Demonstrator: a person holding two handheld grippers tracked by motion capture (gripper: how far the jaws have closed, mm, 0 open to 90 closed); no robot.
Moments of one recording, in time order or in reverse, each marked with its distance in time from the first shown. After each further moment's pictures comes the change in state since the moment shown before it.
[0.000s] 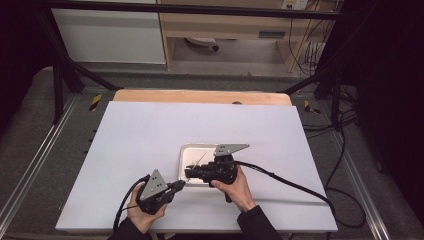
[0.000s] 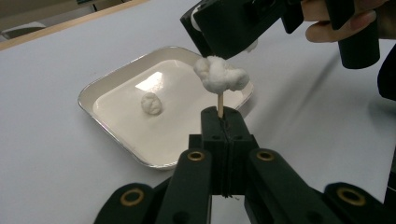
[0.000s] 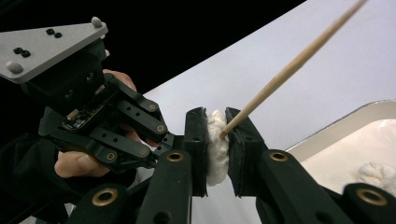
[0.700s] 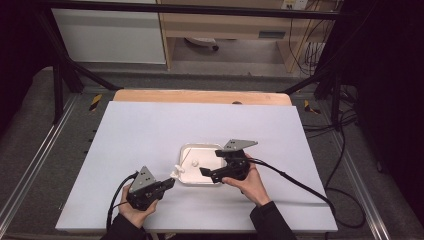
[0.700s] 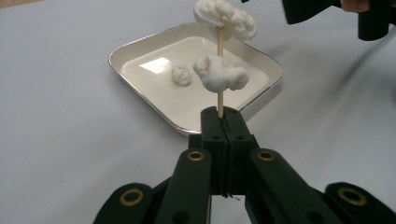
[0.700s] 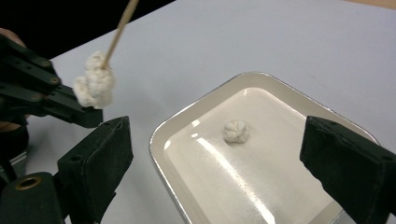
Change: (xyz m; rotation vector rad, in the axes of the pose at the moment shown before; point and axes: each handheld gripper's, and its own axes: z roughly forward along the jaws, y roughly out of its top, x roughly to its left) left arm 0.026 -0.016 -0.010 0.037 0.019 -0.130; right arm -0.026 -0.001 -0.021 0.098 -0.341 -0.096
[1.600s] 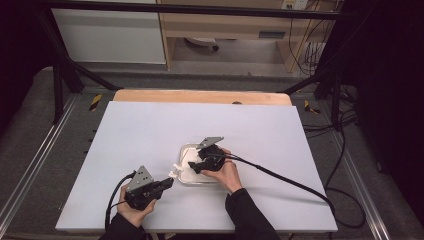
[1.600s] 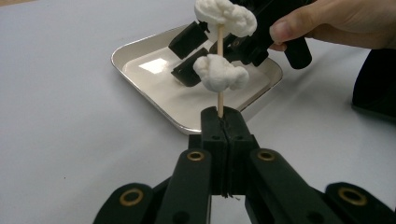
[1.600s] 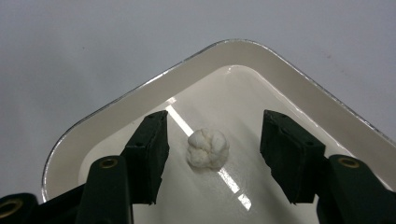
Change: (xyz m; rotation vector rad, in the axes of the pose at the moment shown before) left arm 0.003 -0.001 -0.002 -0.007 -0.009 -0.015; right arm -0.007 0.002 0.083 0.205 -0.133 -0.106
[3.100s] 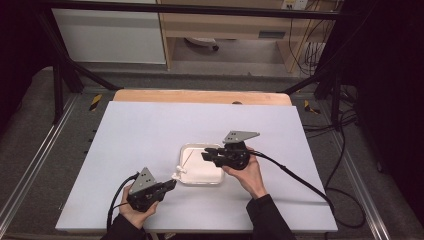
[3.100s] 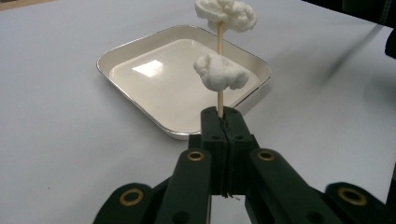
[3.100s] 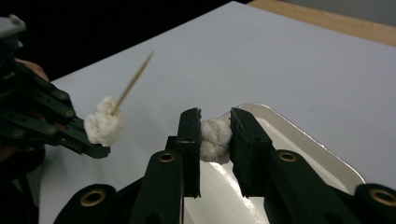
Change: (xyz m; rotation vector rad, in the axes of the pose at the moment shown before) left arm -0.008 0.001 0.003 -0.004 -0.026 0.038; right arm -0.011 0.004 -0.099 -0.265 0.185 0.073
